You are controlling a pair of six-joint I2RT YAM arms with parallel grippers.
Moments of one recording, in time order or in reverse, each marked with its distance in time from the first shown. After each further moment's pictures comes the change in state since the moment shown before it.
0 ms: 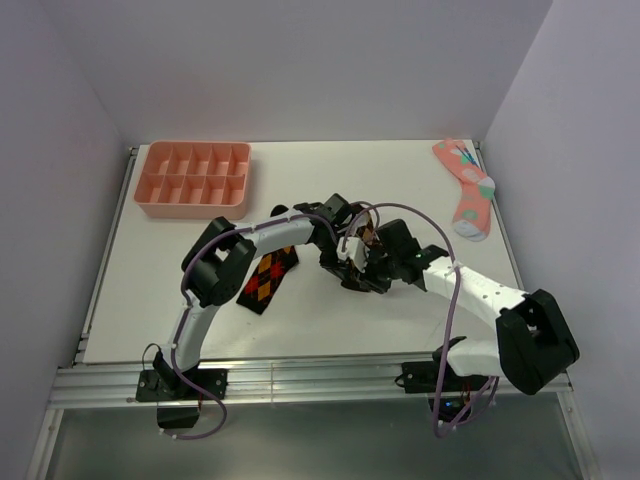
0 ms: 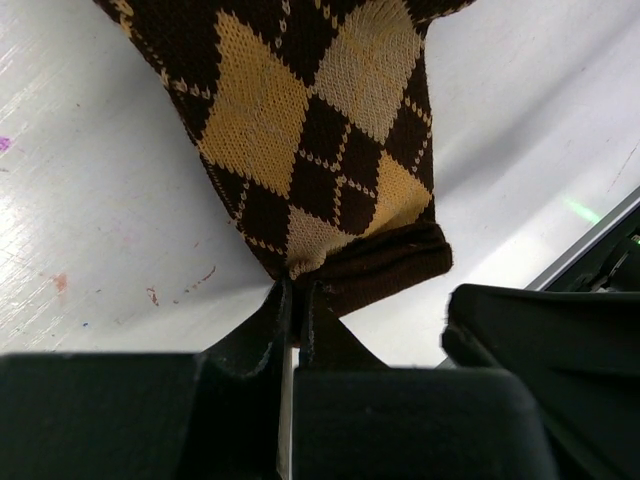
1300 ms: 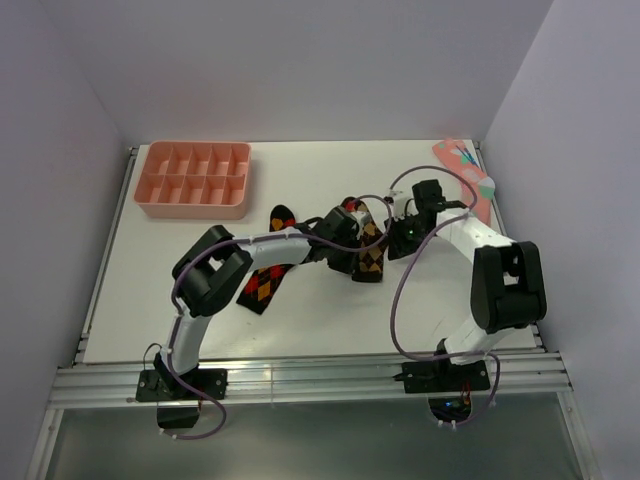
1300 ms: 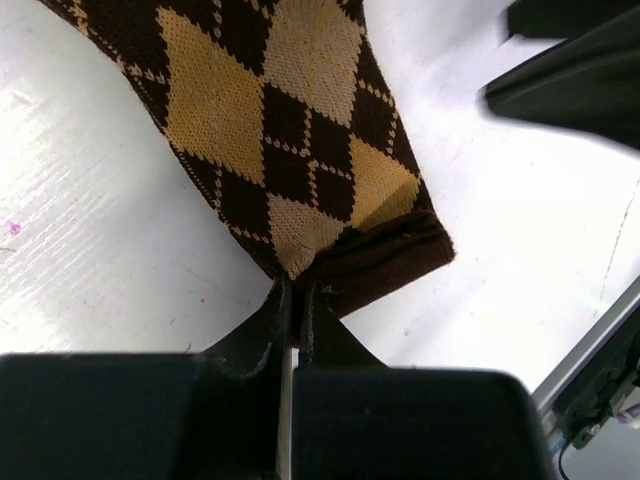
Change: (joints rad) left arm -0.069 -0.105 -0.232 0.422 -0.194 -0.060; right arm -0.378 0.356 0.328 -0.192 0.050 0.423
